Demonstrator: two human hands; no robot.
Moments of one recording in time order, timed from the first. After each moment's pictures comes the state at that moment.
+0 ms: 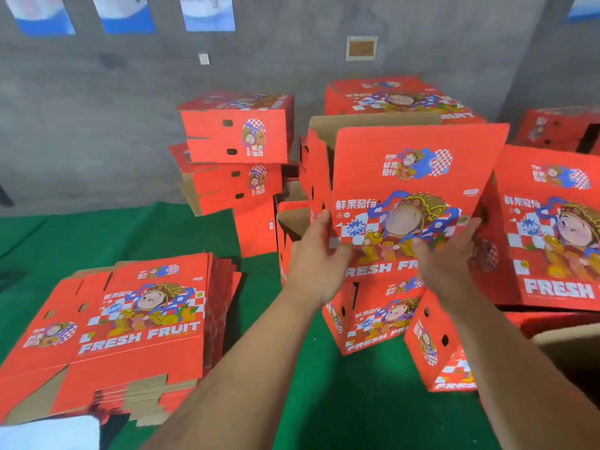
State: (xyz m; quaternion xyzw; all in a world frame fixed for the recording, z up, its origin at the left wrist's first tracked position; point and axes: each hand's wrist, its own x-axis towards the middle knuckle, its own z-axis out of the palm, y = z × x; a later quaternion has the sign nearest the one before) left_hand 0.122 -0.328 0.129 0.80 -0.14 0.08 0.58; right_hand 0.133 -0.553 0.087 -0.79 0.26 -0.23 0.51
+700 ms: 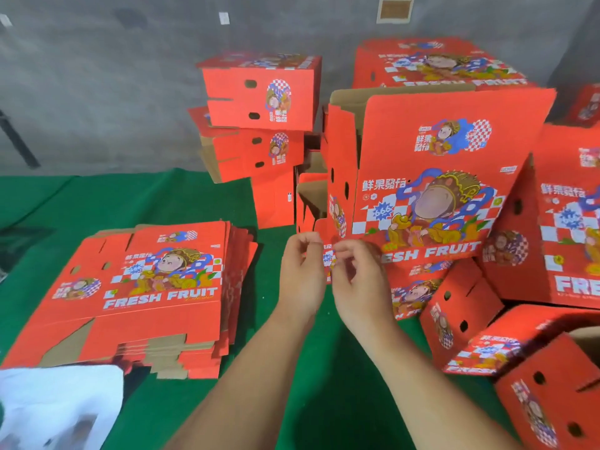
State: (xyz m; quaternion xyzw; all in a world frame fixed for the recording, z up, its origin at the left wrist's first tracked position) left_hand 0.102 -0.293 0.071 0.67 0.07 0.09 0.73; right_hand 0.093 -0.390 0.040 -0.82 -0.04 -0.28 0.49
